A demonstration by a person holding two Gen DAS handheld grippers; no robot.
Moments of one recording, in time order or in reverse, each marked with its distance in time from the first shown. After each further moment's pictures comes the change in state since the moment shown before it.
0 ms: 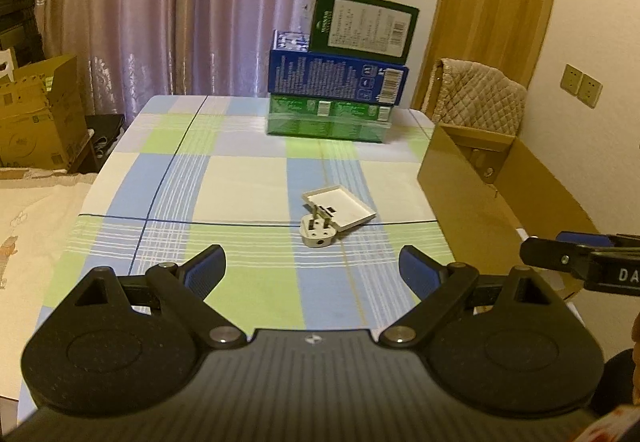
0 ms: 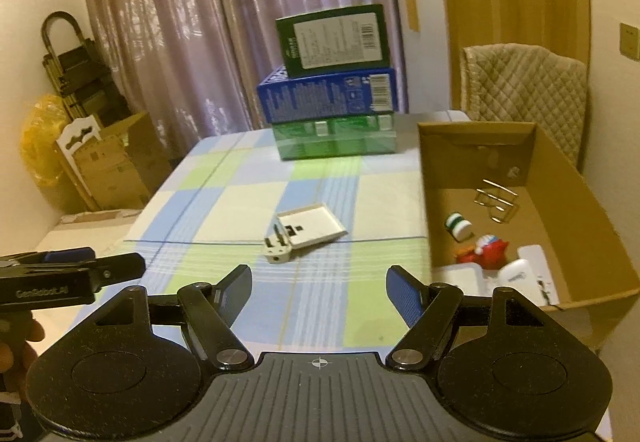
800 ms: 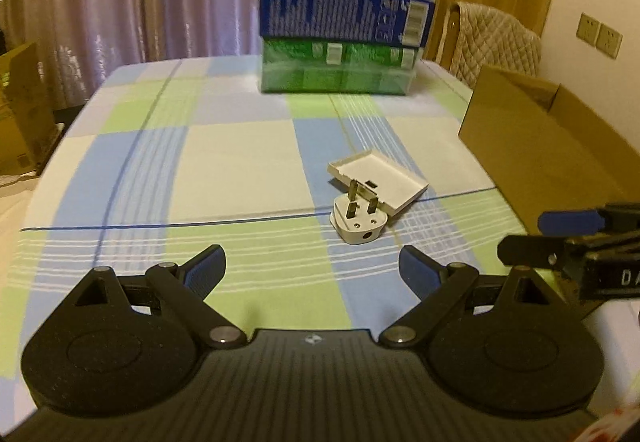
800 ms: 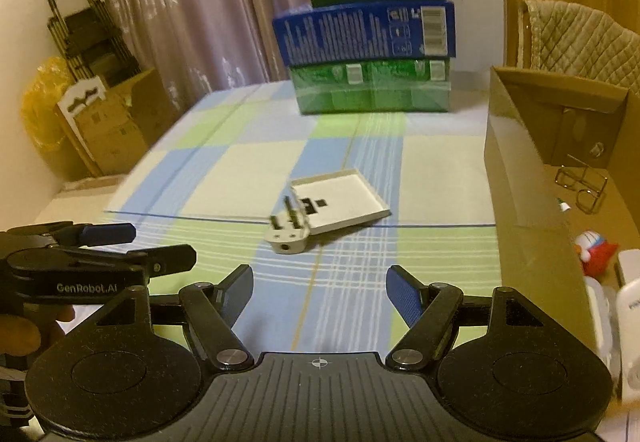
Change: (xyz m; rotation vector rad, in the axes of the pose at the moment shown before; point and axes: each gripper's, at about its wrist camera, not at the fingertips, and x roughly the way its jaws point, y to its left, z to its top) left arm 0.157 0.042 -0.008 0.101 0.087 -0.047; right arm 0.159 -0.003 -0.015 -0.032 0.104 0.037
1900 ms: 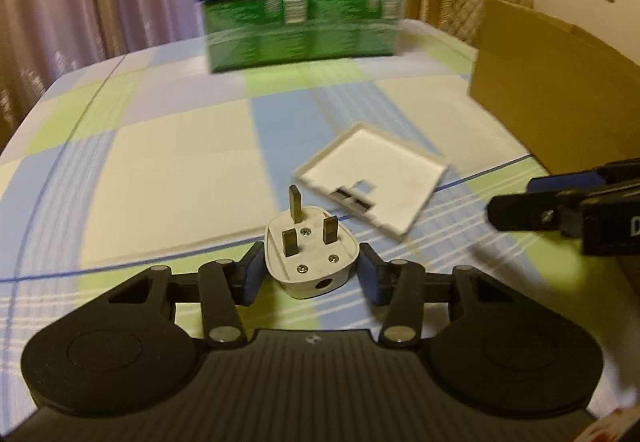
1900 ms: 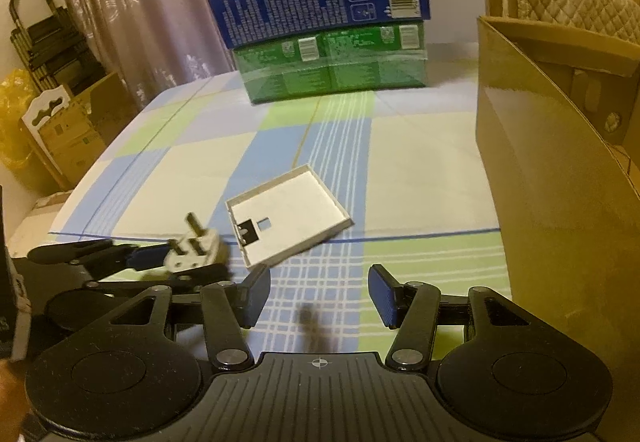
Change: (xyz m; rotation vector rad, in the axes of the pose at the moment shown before) left arm 0.100 -0.014 0.008 0.116 0.046 -0.005; right arm 0.067 -0.035 0.009 0.051 0.002 -0.036
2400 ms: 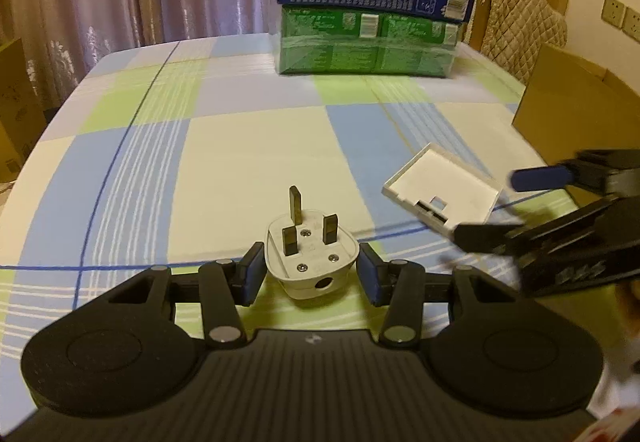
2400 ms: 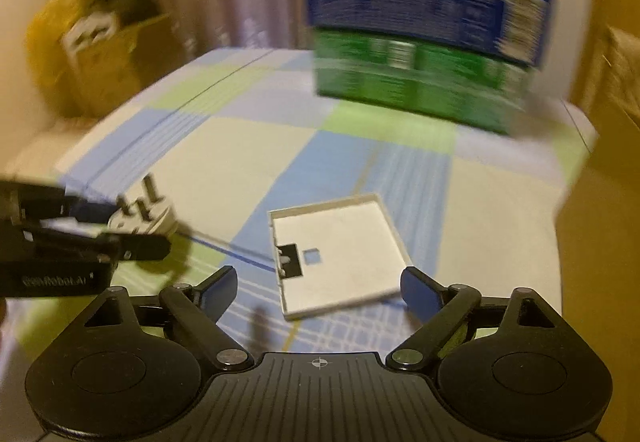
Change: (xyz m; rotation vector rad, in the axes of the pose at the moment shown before) left arm -0.022 0.056 0.004 -0.100 -0.012 0.013; right arm 0.066 0.049 0.016 -0.340 0.027 0.024
